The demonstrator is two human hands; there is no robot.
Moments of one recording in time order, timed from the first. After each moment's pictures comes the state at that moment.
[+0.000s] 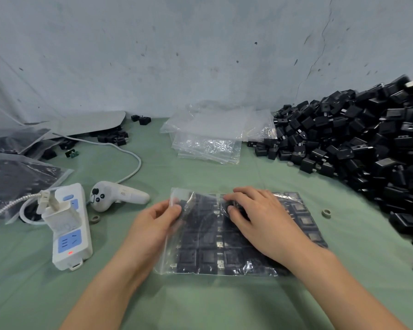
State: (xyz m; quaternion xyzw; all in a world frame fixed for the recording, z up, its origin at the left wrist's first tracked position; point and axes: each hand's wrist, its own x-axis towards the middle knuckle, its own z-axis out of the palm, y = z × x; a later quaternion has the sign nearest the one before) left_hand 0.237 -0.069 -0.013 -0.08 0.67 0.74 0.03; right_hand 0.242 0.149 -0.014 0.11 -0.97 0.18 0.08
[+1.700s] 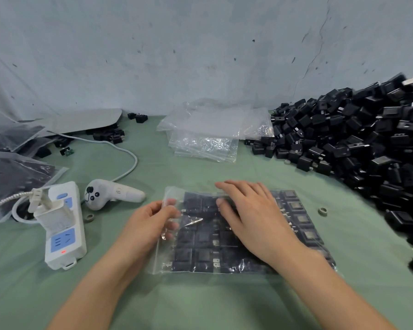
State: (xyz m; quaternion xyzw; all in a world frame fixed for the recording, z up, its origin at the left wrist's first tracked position) left_hand 0.222 -0.076 -0.027 -0.10 0.66 0.74 0.05; right_hand 0.247 0.136 -0.009 0.12 -0.97 0.18 0.14
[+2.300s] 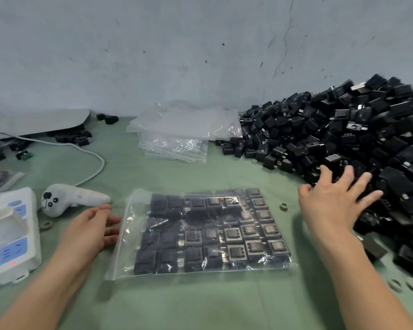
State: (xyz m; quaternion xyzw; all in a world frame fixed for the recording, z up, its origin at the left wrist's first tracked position) left_hand 0.209 -0.104 -0.039 -0.16 0.70 0.70 -0.04; right_hand 0.253 0.280 -0.014 -0.37 -0.89 0.10 0.23
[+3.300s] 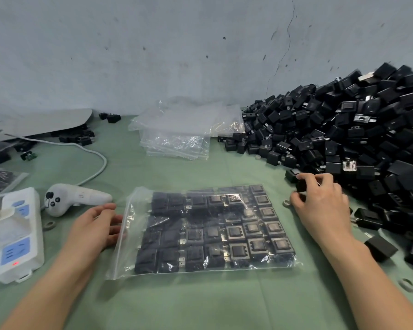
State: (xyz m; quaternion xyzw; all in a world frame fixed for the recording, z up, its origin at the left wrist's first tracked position) left_hand 0.216 -0.094 -0.034 -0.16 0.73 0.66 -0.05; right_hand 0.252 0.291 -0.040 -0.22 -0.95 0.10 0.21
